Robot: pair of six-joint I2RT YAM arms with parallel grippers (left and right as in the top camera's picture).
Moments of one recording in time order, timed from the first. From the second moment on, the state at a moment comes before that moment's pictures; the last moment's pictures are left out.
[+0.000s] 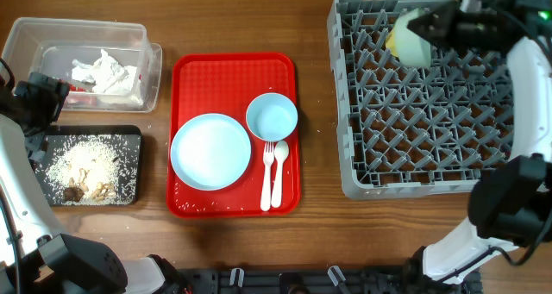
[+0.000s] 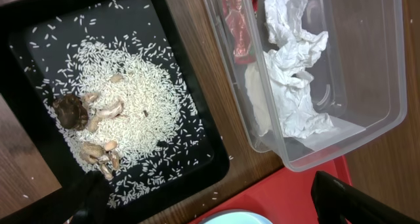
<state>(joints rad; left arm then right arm) 0.57 1.56 1.51 -1.12 0.05 -0.65 -0.28 1.87 1.73 -0.93 -0.96 0.11</state>
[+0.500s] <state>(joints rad) 0.57 1.56 1.51 -1.12 0.05 -0.65 -0.36 1.89 1.34 -0.42 -1.28 0.43</state>
